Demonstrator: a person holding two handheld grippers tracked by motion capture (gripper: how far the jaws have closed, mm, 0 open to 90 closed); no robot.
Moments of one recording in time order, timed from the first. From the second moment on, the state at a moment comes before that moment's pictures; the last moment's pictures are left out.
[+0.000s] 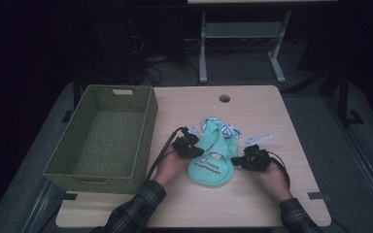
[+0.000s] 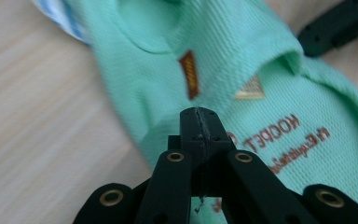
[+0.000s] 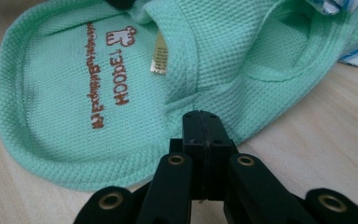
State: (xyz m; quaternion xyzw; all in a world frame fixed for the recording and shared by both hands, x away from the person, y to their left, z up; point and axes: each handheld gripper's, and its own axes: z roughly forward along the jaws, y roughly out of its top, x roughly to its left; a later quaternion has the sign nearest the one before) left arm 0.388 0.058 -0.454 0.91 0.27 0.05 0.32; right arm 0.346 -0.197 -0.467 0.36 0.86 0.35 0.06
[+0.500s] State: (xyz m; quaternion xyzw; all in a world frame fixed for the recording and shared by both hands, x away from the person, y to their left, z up) left arm 0.407 0.069 -0.457 0.90 0.29 0.06 0.32; right arm 0.345 -0.200 -0.467 0.36 0.86 0.35 0.06
